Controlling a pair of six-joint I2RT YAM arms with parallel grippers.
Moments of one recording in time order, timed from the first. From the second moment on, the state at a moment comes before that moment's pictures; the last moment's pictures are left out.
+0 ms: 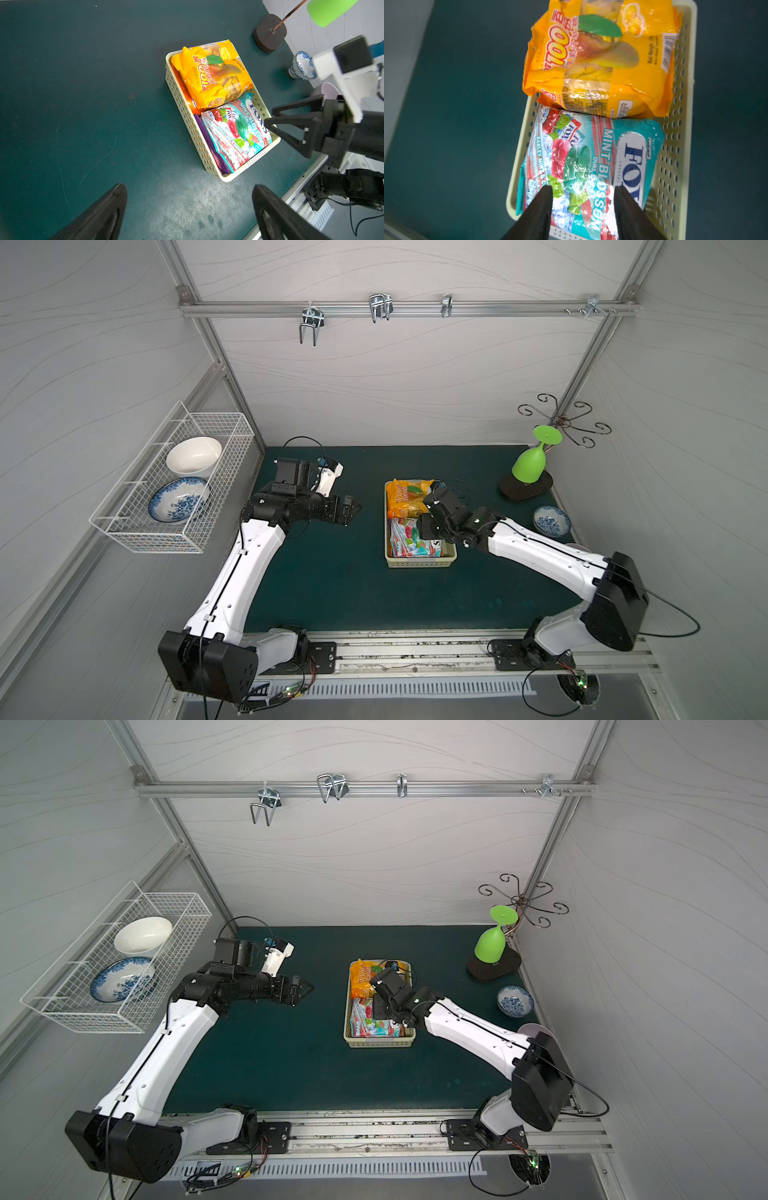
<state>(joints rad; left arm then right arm) -0.15 1.21 1.26 -0.92 0.44 0.02 0.89 1.52 1.19 -0.59 0.19 0.59</state>
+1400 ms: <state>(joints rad) -0.07 1.19 0.90 -0.40 0.12 0.05 0.63 1.16 1.07 -0.60 0.27 0.18</state>
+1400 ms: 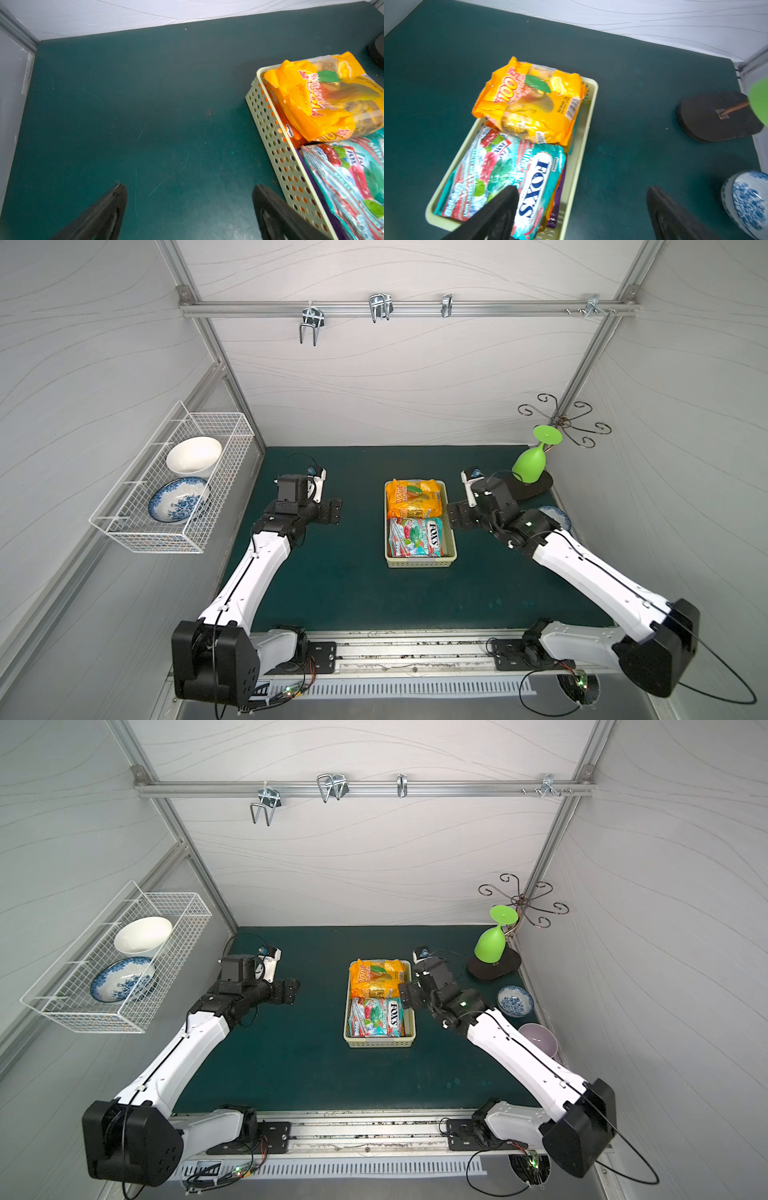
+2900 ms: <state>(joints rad) 0.07 1.55 0.36 0.76 0.01 -0.11 0.10 1.21 0.40 0.26 -0.02 -0.01</state>
